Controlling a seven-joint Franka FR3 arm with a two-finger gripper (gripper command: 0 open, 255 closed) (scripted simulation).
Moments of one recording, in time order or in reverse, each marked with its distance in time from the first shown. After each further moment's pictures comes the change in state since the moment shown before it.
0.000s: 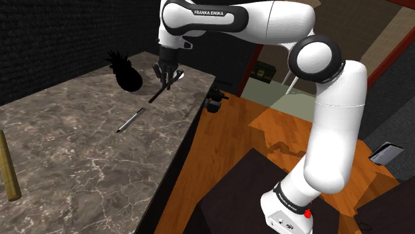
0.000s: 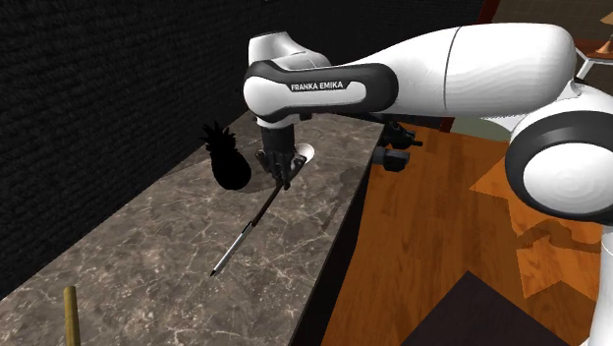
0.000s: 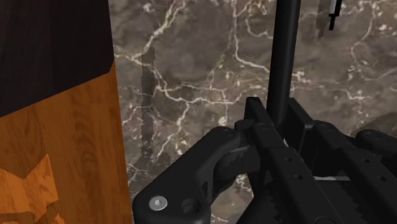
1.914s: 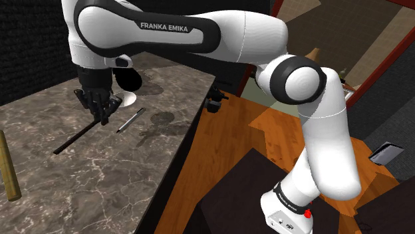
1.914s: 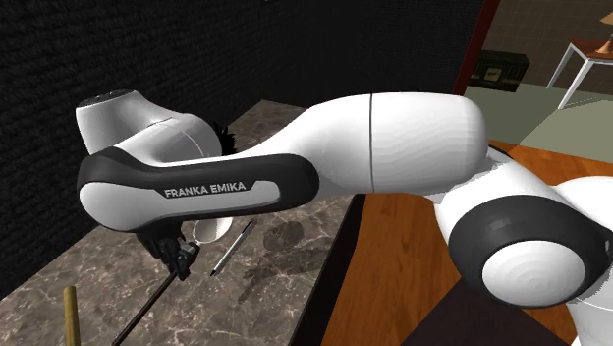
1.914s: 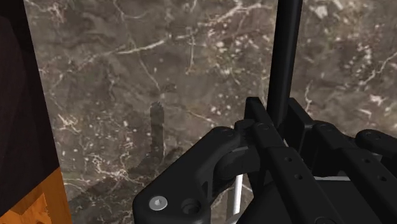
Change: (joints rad) arm 0.402 0.224 0.089 0.275 -0.066 -0.025 0.448
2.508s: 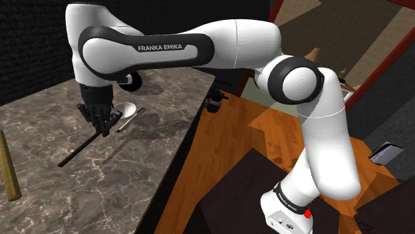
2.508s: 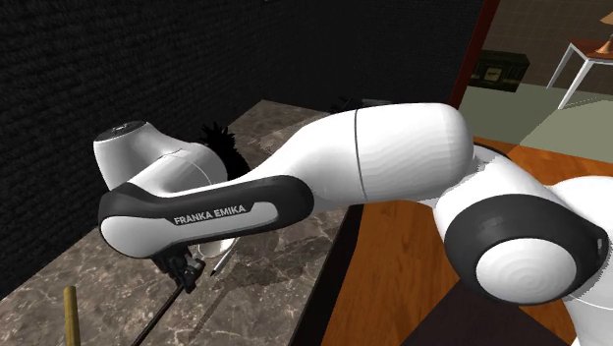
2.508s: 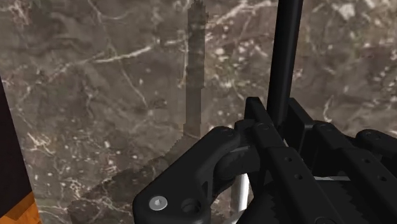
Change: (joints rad) arm -0.009 0.011 -0.004 -0.106 -0.004 0.115 0.000
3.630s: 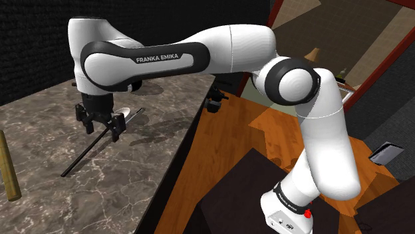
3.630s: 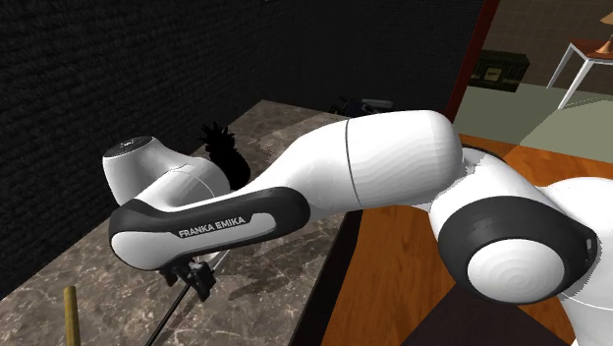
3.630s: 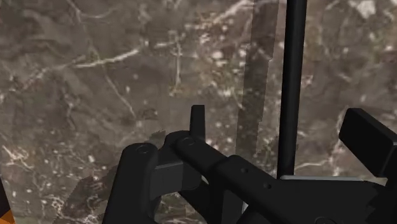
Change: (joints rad) arm -0.001 0.021 -0.005 -0.035 -0.006 0.055 -0.002
